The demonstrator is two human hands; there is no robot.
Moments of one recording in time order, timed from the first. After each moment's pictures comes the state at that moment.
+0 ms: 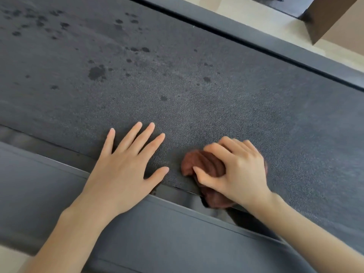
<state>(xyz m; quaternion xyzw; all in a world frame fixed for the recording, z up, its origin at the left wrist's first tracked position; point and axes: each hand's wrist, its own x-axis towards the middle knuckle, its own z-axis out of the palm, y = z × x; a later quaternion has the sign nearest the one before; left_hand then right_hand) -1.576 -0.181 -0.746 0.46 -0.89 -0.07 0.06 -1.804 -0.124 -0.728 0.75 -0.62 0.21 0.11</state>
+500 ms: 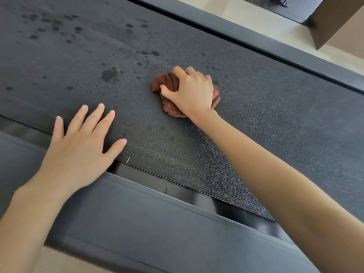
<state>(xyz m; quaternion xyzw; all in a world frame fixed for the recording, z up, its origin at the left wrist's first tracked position) -1.508 -0.222 -0.740 0.60 -0.79 -0.08 0.04 -1.751 -0.310 -0.730 0.69 -0.68 0.17 0.15</state>
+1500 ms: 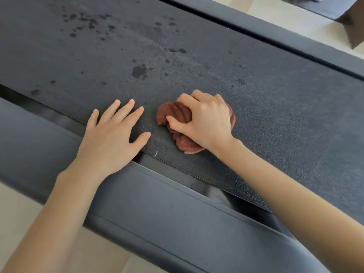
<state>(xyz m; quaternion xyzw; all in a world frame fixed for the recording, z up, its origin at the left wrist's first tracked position) -1.507 -0.221 -0.732 0.60 -0.79 -0.10 0.05 -1.713 -0.242 -0.732 0.77 -0.57 0.25 0.11</state>
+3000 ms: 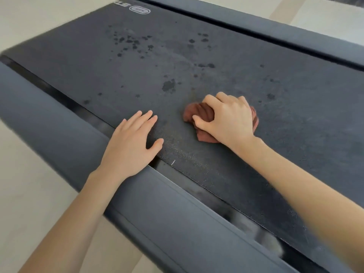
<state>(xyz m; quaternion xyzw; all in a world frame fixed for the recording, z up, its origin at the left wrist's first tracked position) -1.501 -0.218 -0.734 0.63 -0.77 -0.08 0.09 -1.730 -0.279 -0.734 0.78 -0.55 0.27 0.11</state>
